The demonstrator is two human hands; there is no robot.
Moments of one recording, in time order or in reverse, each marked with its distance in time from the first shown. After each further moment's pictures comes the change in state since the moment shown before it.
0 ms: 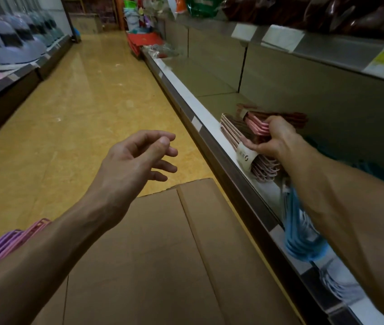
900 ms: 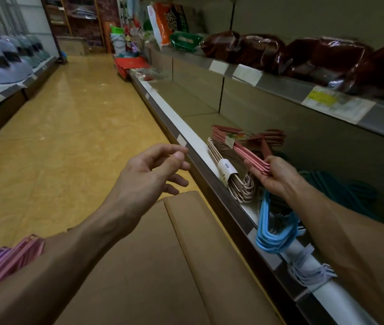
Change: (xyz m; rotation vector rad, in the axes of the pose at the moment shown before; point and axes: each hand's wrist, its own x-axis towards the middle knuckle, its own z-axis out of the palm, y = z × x) left_hand -0.024 0.035 0.025 -0.047 -0.111 0.064; right_hand -0.049 0.003 -0.069 0.131 -0.055 -0.037
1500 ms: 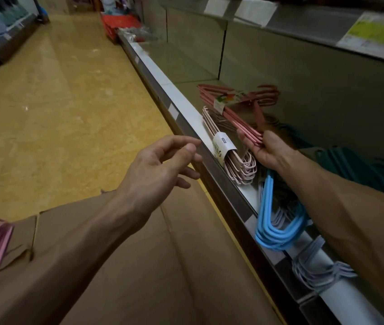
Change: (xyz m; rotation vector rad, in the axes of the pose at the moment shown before) left_hand 0.033 -0.059 0.051 0.001 -0.027 -0.098; right_hand 0.067 0.016 -0.004 0.071 -0.126 0.070
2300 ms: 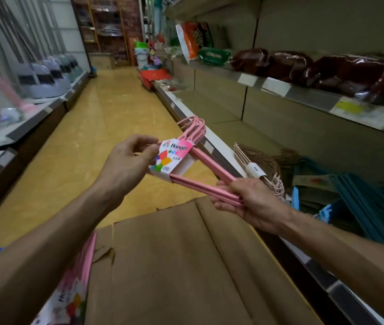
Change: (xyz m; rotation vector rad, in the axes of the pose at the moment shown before) left_hand -0.058 0.072 -0.155 0.267 0.308 0.033; right_hand -0.197 0.088 0.092 -0.424 -0.409 0.100
